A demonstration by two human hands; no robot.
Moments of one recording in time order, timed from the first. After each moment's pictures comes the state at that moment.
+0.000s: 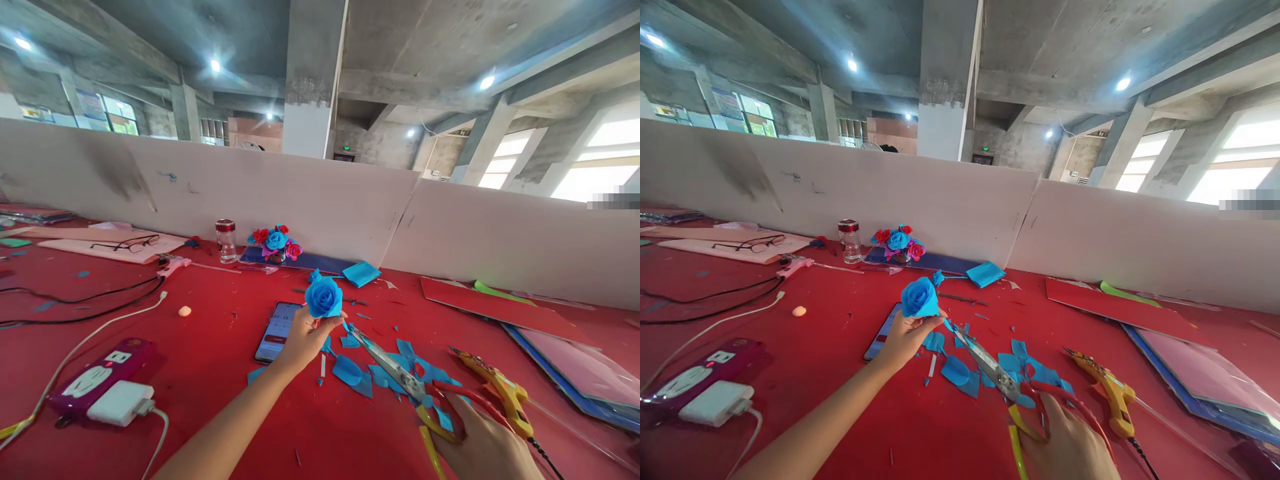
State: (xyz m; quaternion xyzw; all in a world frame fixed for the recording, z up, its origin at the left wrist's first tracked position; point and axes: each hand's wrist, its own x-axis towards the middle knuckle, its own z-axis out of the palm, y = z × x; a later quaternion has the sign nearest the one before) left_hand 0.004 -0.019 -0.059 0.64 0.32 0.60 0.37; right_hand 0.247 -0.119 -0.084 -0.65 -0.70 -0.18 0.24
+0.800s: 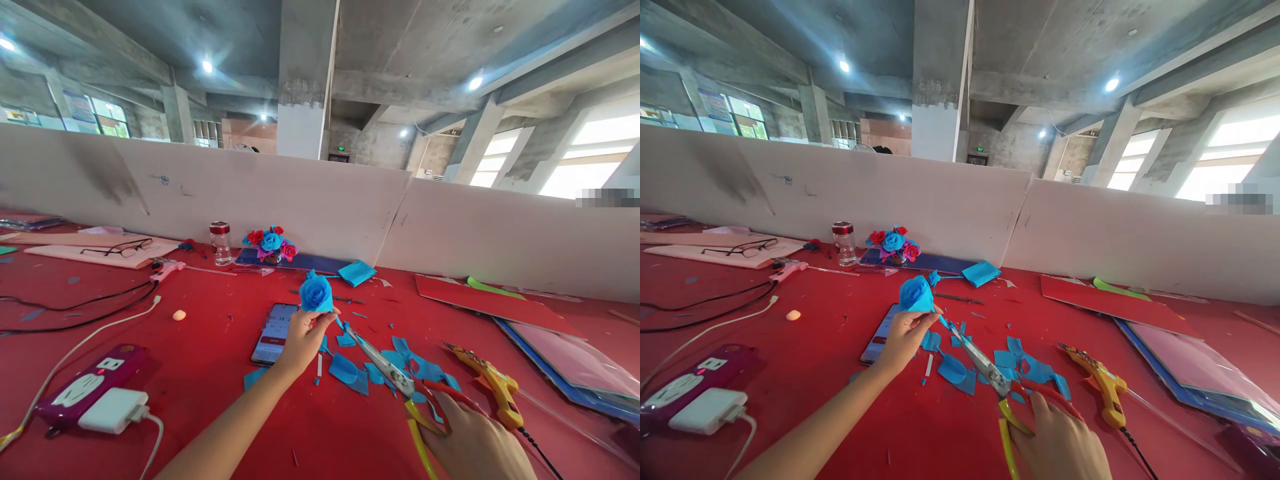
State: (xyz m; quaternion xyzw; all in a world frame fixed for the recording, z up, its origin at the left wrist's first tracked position) left_hand 0.007 -0.019 -0.062 0.64 0.35 0.60 0.34; right_hand 0.242 -0.124 -0.075 -0.64 -0.73 -0.21 0.10
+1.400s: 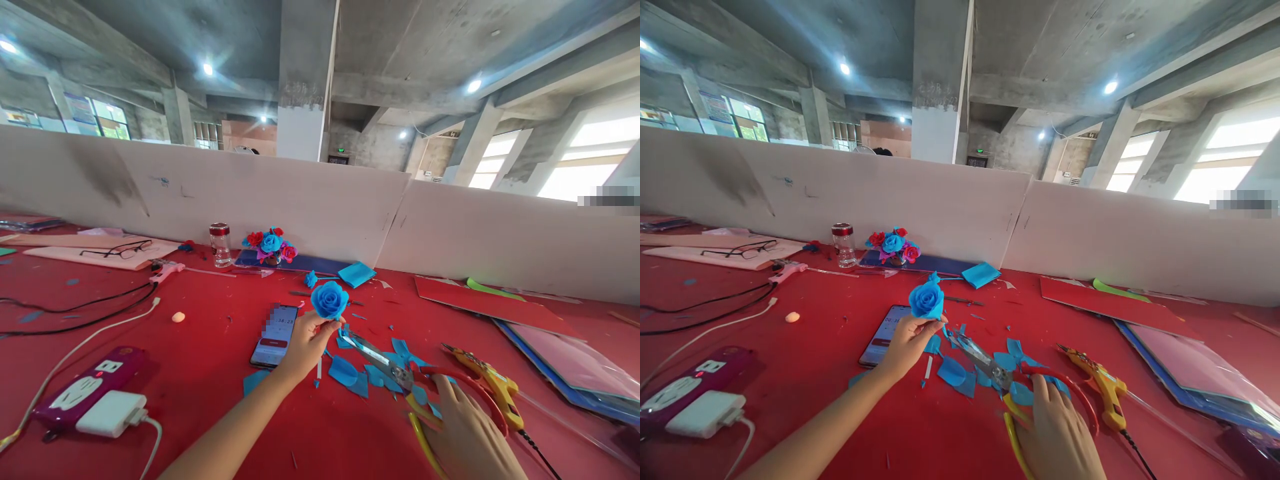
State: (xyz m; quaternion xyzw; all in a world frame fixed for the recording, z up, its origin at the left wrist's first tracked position) left_hand 0.011 -0.020 -0.069 0.67 0.33 0.57 0.34; right_hand 0.252 -0.111 -0.092 -0.64 -0.73 -0.17 0.16
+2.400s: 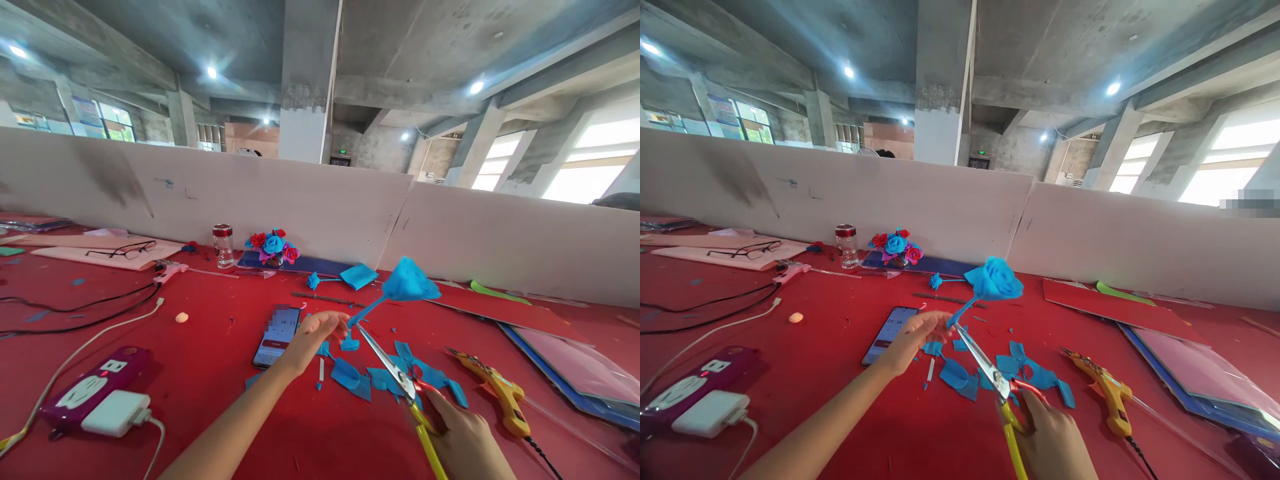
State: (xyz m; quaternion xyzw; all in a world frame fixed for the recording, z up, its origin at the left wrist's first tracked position) left_hand 0.006 -0.017 -0.066 0.61 0.27 0.50 0.56; right_hand 0.251 -0.106 -0.101 -0.63 -0.75 -0.09 0.20
